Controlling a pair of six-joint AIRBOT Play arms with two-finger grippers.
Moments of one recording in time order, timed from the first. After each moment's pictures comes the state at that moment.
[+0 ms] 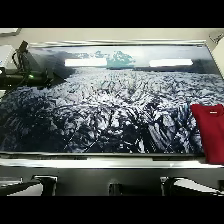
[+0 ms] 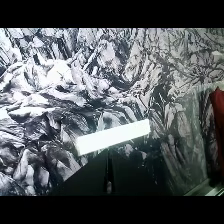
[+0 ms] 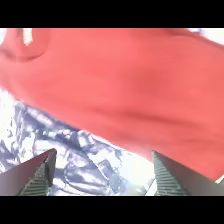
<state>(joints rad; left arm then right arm) 0.05 -1.36 1.47 0.75 -1.21 -1.39 -1.11 -1.45 1.56 -1.19 1.58 1.74</state>
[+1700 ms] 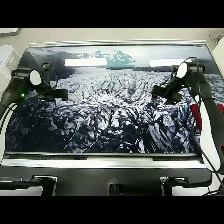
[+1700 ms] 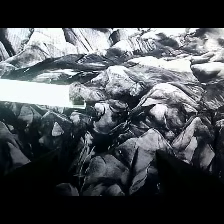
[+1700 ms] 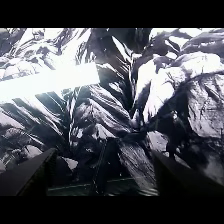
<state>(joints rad) -0.16 -1.52 1.50 1.58 -1.27 -1.78 0.06 -1.60 1.60 -1.46 1.42 1.92</state>
